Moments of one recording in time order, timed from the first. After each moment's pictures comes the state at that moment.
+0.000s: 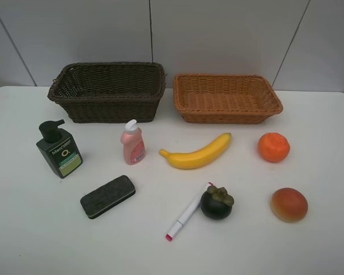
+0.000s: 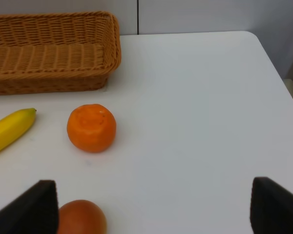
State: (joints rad) left arm -0.08 0.00 -0.51 0.00 1.06 0.01; right arm -0.06 0.00 -0.52 -0.08 1.06 0.02
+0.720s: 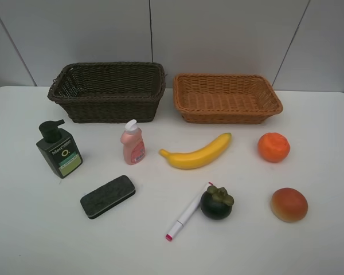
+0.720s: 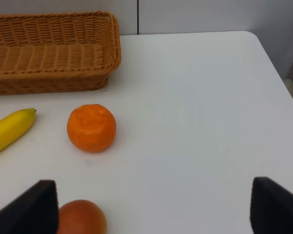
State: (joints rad) left arm -0.08 0.00 -0.51 0.00 1.06 0.01; right arm -0.06 0.00 -0.52 -0.08 1.06 0.02
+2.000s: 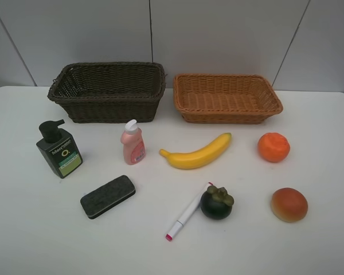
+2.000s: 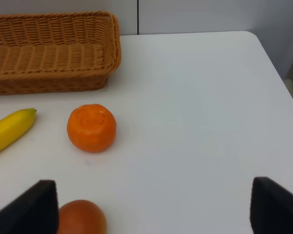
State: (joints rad) left arm -0.08 0.00 -0.51 0.00 1.06 0.01; right arm -0.06 0.00 -0.52 -0.08 1.06 0.02
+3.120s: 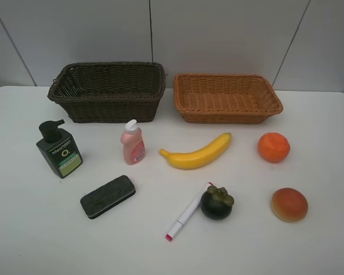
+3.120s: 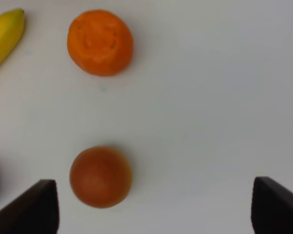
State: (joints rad) left arm -0.08 0.00 -0.51 0.00 1.06 0.01; right arm -0.06 0.92 -0.79 0.01 1.05 0.02
